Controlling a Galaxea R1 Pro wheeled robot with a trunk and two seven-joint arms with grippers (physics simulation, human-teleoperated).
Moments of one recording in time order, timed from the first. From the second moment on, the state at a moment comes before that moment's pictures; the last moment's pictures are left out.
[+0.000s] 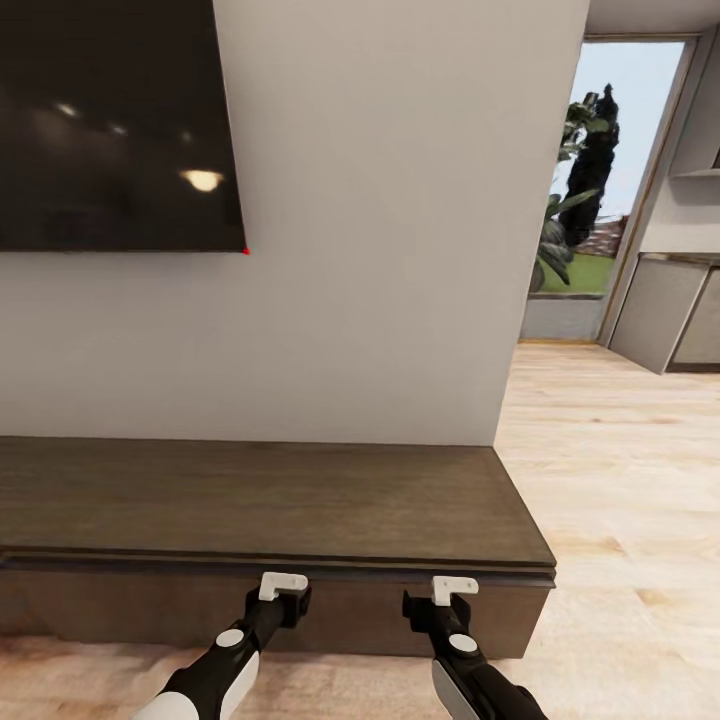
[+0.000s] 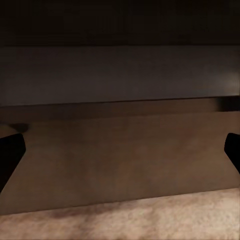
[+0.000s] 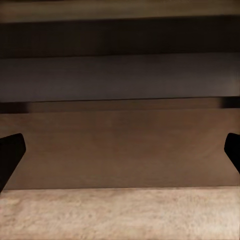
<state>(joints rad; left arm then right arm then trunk) -0.56 -0.09 0.02 -0.28 -0.07 -0.18 -0.09 -0.42 0.07 0.46 -0.63 -0.40 0.02 -0.33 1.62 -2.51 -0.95</state>
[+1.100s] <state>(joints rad) -0.56 -0.09 0.02 -0.28 -0.07 -0.18 -0.08 -0.42 0.07 0.46 -0.63 -0.40 0.02 -0.33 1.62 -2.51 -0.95</state>
